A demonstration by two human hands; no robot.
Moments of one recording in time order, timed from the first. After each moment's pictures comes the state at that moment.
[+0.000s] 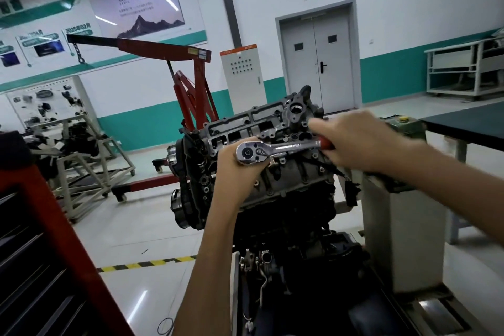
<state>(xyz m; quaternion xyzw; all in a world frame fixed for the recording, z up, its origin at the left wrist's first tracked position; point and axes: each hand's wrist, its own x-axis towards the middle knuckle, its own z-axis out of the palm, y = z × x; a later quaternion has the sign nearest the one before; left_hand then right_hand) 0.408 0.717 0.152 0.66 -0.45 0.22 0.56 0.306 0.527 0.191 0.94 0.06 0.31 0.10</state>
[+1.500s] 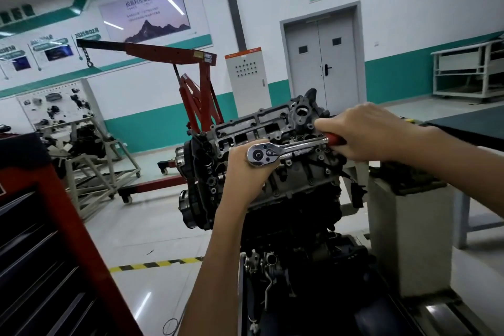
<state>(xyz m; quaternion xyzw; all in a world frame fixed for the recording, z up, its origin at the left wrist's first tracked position) 0.408 0.717 0.154 0.66 -0.46 0.24 0.54 0.303 0.519 0.204 0.94 0.11 0.31 0.12</state>
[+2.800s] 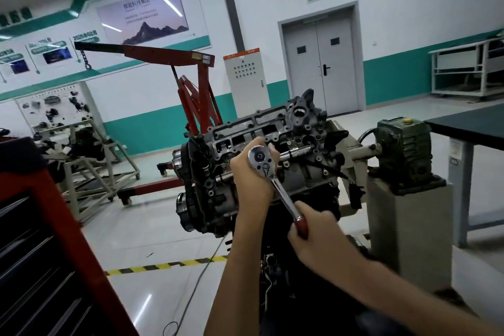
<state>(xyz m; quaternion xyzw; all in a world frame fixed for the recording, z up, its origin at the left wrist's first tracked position) 0.401 0.687 0.140 0.57 -0.38 0.22 0.70 0.302 0.615 0.070 0.88 0.03 0.33 -0.36</state>
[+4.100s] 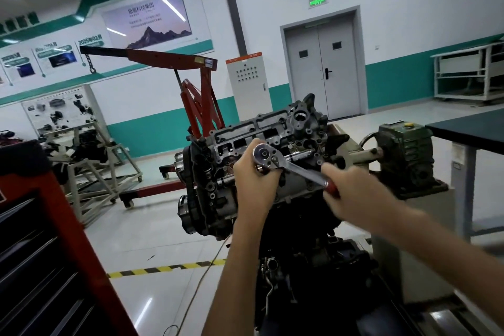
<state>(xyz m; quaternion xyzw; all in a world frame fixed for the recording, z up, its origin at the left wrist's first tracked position) 0.399 0.692 0.138 0.62 -0.41 0.31 0.60 0.298 0.549 0.120 0.94 -0.01 0.31 -0.11</state>
